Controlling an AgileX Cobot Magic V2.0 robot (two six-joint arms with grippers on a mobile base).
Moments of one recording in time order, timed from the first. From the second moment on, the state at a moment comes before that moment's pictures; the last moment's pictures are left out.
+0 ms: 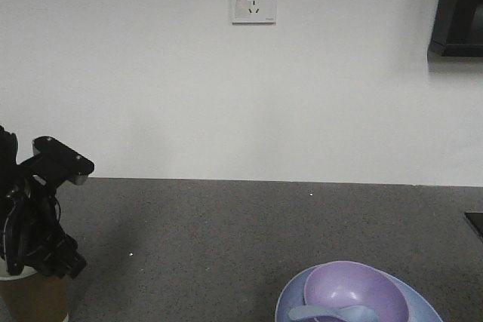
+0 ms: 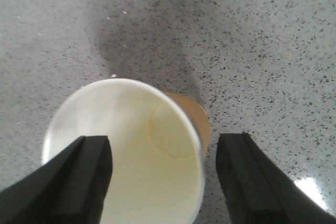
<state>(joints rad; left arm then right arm) -0.31 1.57 -1.41 0.22 1.12 0.13 -0.03 0.62 -0.74 0.09 0.77 -0.18</state>
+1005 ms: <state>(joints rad) -0.48 1.49 -1.71 0.04 1.11 0.25 -0.03 0.62 -0.74 0.09 0.77 -0.18</state>
